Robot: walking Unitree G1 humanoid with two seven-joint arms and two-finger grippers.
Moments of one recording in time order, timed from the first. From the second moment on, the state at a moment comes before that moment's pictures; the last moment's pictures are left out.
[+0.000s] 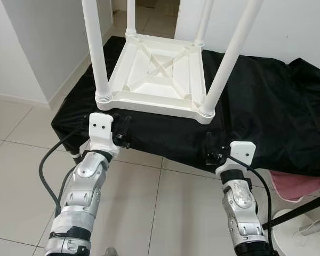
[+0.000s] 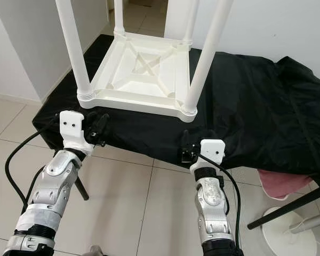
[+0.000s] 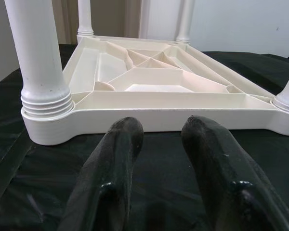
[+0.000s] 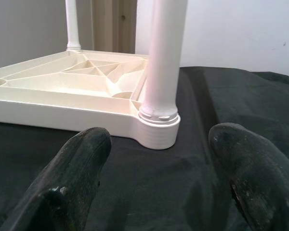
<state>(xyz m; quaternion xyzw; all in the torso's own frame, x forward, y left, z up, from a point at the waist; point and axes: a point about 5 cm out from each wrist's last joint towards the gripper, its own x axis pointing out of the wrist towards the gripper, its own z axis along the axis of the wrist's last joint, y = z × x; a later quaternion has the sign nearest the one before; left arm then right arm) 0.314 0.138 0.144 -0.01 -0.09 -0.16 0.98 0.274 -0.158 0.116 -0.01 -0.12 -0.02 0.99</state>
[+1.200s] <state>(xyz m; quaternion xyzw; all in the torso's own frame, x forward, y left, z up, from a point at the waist) 0.312 0.137 0.145 -0.03 -0.09 -0.16 0.98 0.270 -0.164 0.113 -0.01 -0.12 -0.03 0.99</state>
